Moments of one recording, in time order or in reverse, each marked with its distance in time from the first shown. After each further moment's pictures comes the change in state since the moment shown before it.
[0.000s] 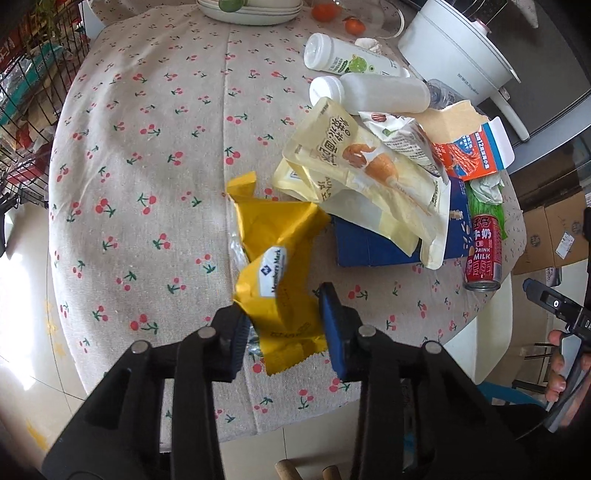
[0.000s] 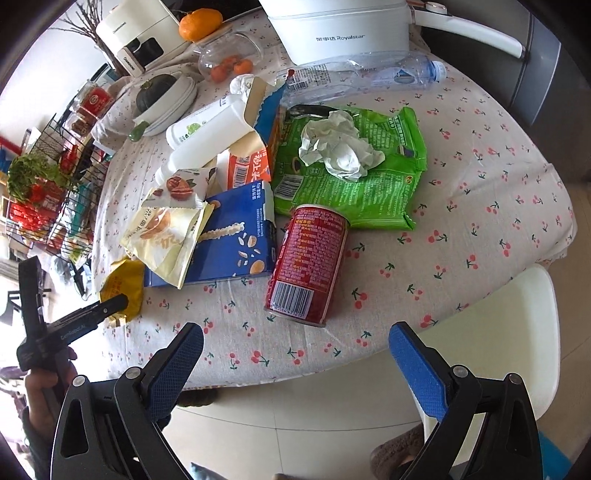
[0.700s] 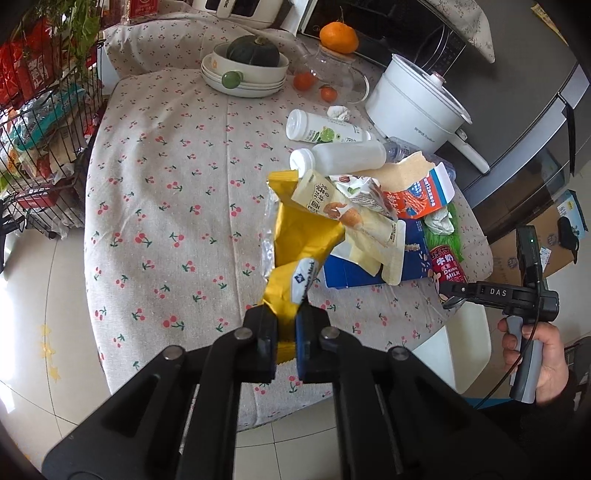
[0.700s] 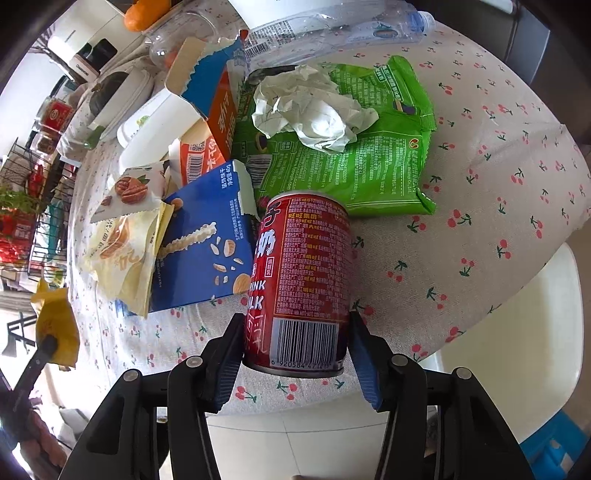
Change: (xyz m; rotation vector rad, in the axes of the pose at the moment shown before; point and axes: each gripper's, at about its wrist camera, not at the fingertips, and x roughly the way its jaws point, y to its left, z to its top) left arm -0.070 0.009 -0.018 0.016 -0.250 -0.091; right arm 0.041 -0.012 0.011 0.106 0.057 -0.018
